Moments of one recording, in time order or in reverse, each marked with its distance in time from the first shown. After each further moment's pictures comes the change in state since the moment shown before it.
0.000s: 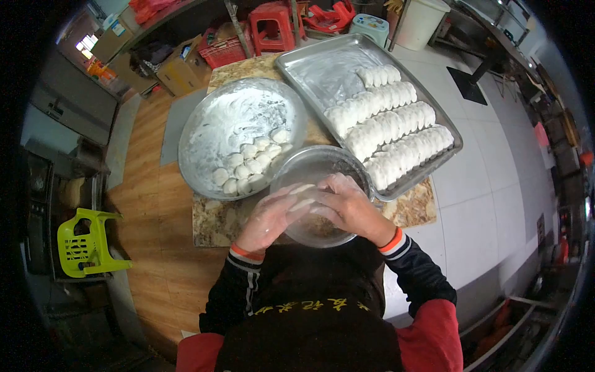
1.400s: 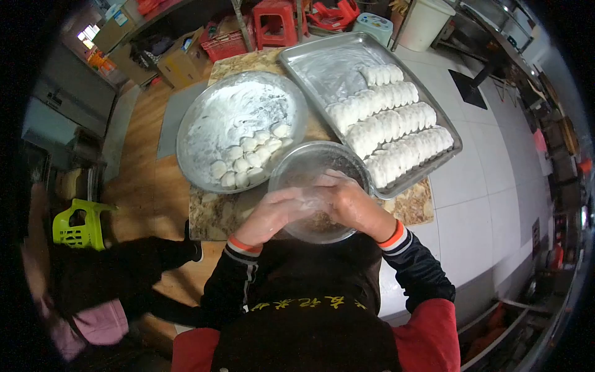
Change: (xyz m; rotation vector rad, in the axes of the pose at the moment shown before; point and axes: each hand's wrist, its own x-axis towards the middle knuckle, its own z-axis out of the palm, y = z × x) left_hand 0.004 -0.011 -0.014 0.142 -0.008 -0.114; right_hand 0.017 0.001 -0.006 0.044 -0.048 -0.141
